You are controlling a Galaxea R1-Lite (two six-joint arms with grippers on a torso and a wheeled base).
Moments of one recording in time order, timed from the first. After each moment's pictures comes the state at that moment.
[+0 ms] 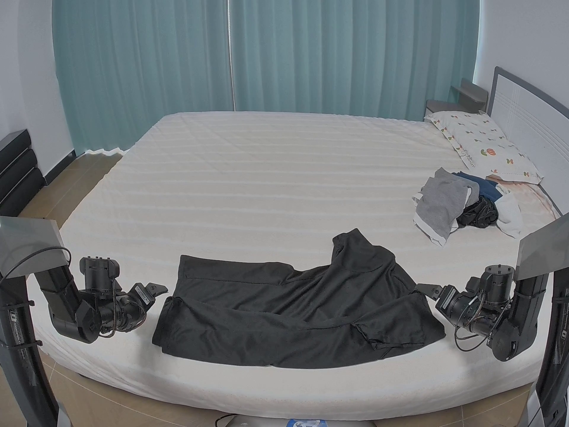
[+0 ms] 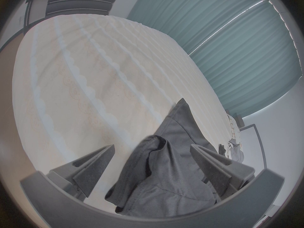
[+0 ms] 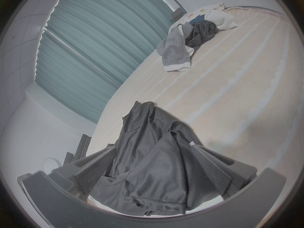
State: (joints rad) left arm 0.04 2.22 -0.53 -0.98 -0.18 -0.78; right arm 0.07 2.30 -0.29 -1.55 0.23 0.74
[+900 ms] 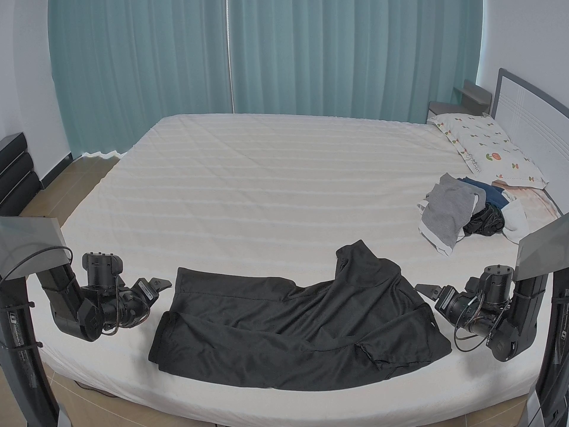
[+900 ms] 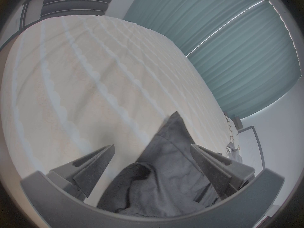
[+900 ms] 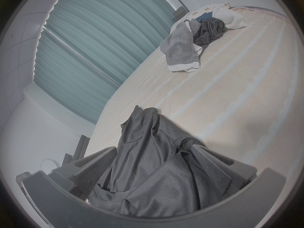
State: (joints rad) left arm 0.01 2.21 -0.54 -0.99 -0.18 -0.79; right arm 0.08 2.30 -0.29 -1.55 0.22 0.73
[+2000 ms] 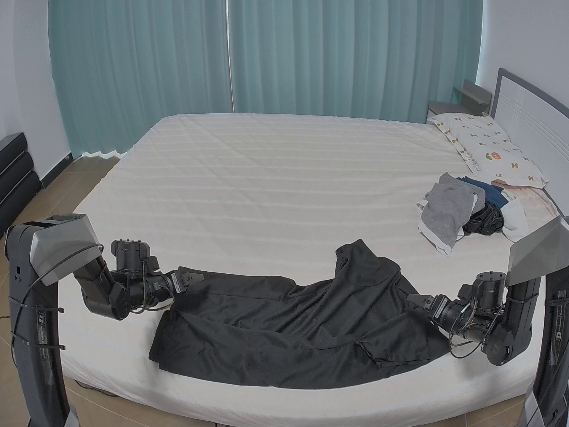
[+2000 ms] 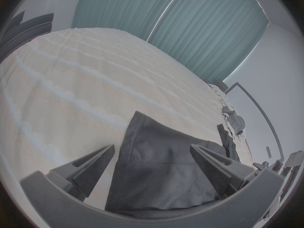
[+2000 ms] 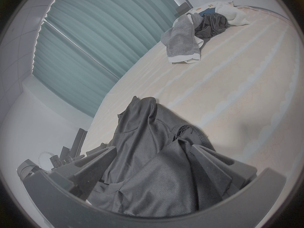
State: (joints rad) left arm -0.03 2.41 -0.91 -0.86 -0.32 -0.41; right arm 0.10 2.35 -0.29 -1.55 0.22 0.69
